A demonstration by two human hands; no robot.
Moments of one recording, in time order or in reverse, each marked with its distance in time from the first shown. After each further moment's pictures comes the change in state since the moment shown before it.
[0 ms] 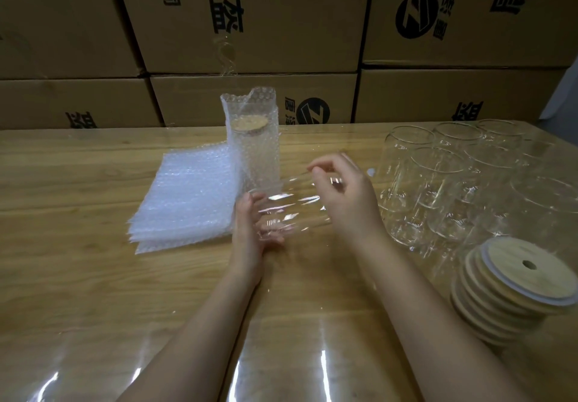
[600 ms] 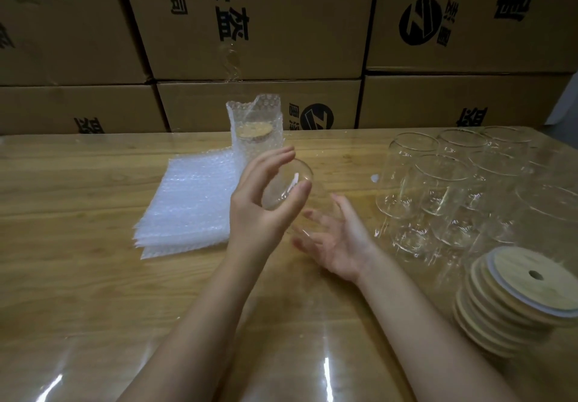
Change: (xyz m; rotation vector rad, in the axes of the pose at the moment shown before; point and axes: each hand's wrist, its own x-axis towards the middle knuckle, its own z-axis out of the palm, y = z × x) left_hand -0.024 0.061 0.028 0.472 -0.142 0.719; right_hand -0.016 0.035 0.013 1.121 -0.344 1.143
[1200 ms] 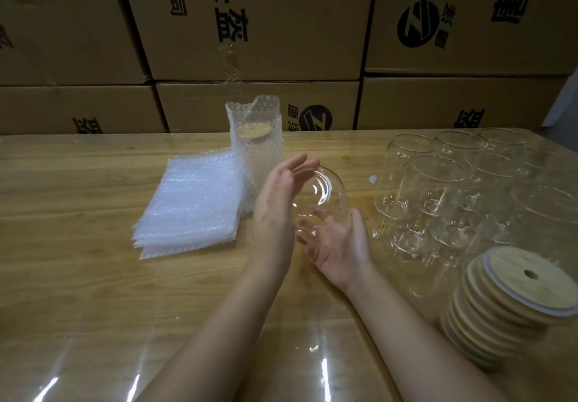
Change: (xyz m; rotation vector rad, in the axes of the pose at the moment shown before) left_hand -0.007 0.009 0.026 -0.385 0.017 -0.274; right_hand 0.013 0.018 -0.013 0.079 -0.108 -0.279
